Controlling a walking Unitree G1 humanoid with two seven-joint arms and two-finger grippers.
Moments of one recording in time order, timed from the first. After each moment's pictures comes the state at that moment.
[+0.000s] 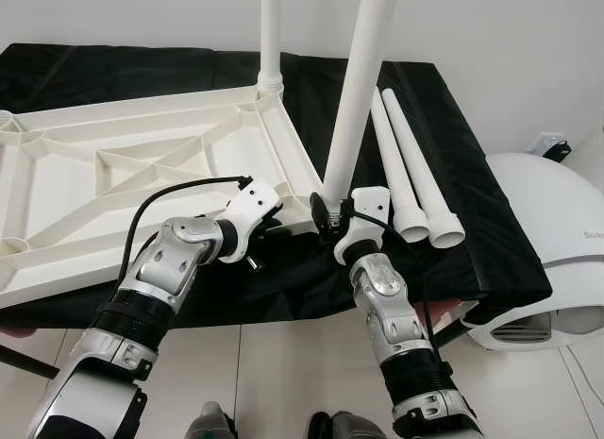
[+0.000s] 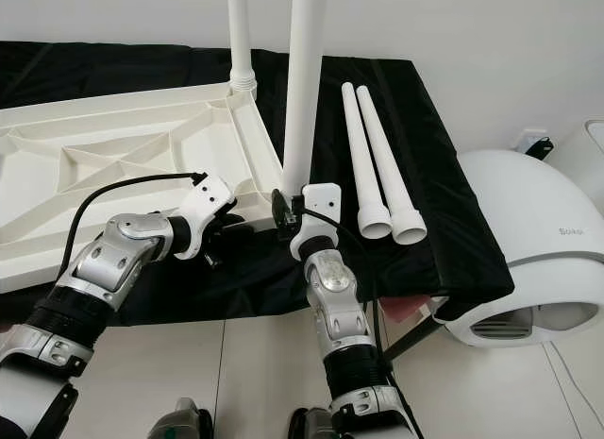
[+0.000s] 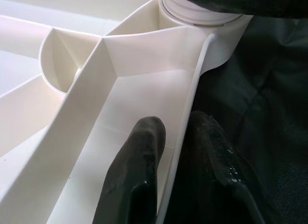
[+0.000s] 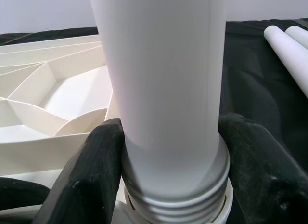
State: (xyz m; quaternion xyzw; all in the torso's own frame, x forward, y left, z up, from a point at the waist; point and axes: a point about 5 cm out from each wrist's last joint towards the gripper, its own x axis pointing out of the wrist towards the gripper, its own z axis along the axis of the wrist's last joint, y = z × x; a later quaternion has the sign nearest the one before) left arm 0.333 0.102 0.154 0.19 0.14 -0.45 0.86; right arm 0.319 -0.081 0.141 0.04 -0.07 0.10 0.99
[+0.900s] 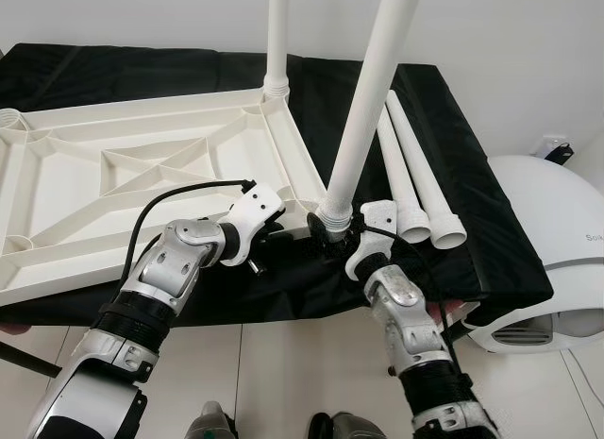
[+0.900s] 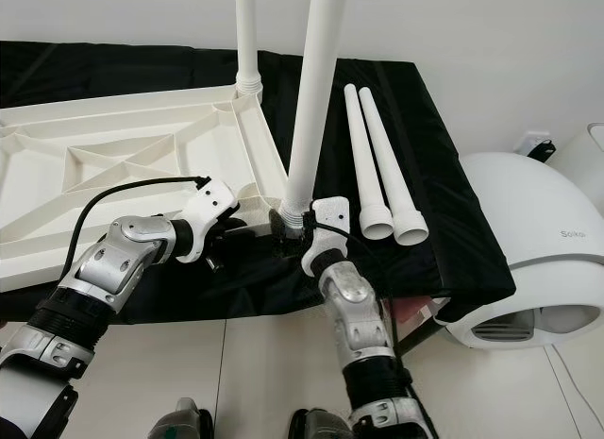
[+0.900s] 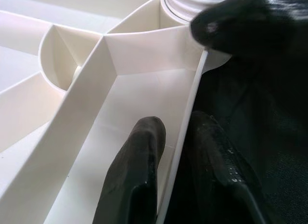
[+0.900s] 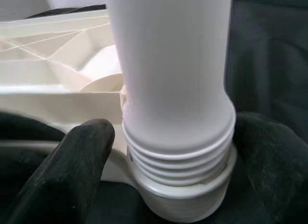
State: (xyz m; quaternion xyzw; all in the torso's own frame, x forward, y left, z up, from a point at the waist) left arm 0.332 0.100 0.149 0.19 0.15 -0.46 0.85; right arm 0.318 -0.111 0.126 0.01 -0.04 0.25 0.97
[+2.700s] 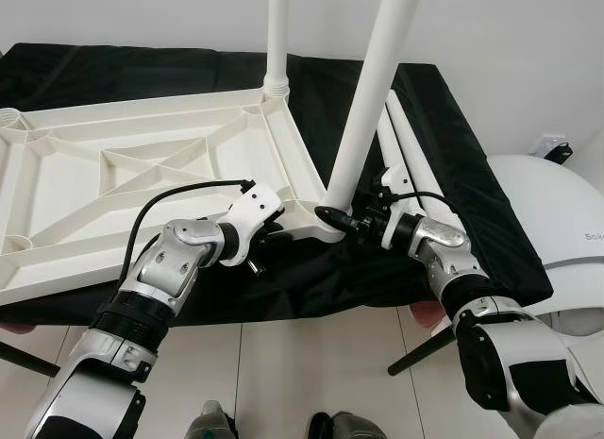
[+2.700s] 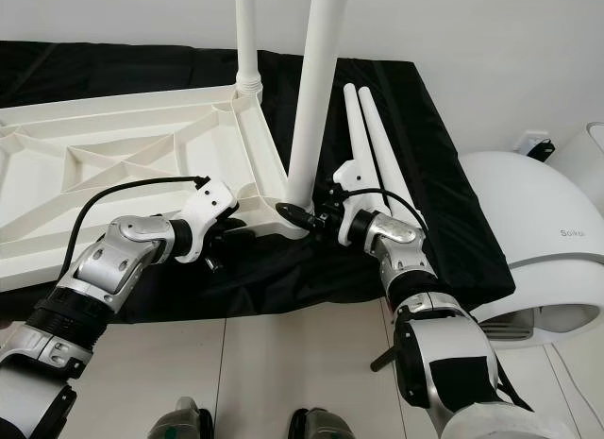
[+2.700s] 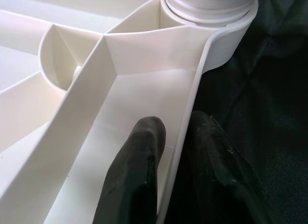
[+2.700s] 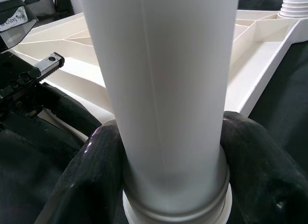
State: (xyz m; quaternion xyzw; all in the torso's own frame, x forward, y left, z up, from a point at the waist) left arm 0.331 0.100 0.150 0.19 0.15 -0.46 0.85; right arm 0.364 -0.139 0.147 -0.04 -0.03 0.46 0.89
